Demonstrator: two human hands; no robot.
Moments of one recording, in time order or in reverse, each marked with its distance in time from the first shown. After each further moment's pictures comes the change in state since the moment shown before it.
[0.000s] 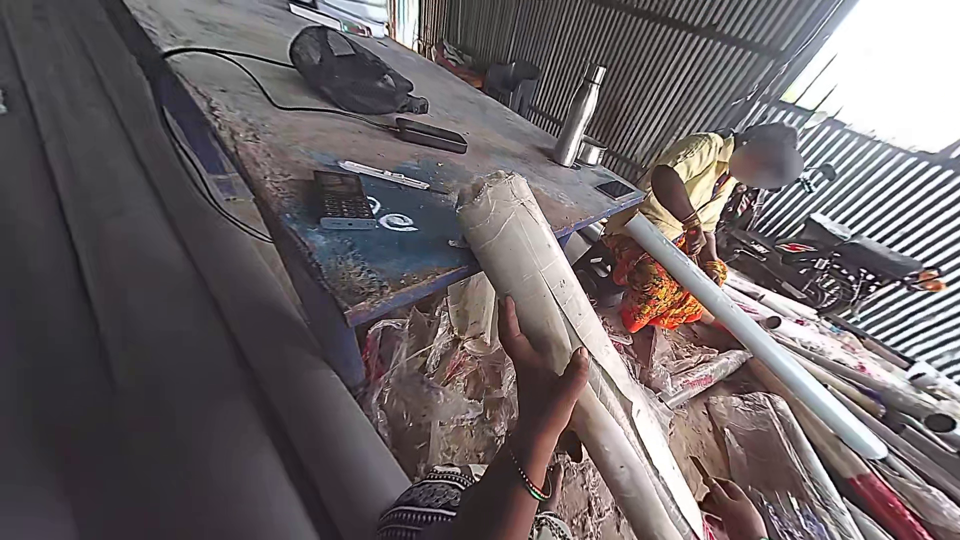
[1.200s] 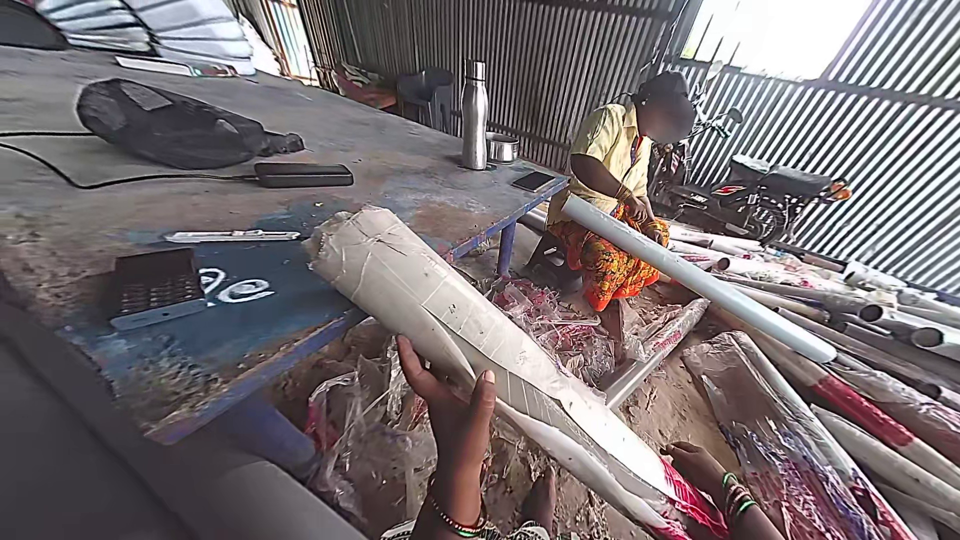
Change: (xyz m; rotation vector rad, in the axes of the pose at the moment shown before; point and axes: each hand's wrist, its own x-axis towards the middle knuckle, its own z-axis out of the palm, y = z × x) left_hand 0.001 -0.009 0.006 0.066 -0.079 0.102; right_hand 0.027 0.008 -0.007 0.015 -0.278 0.085
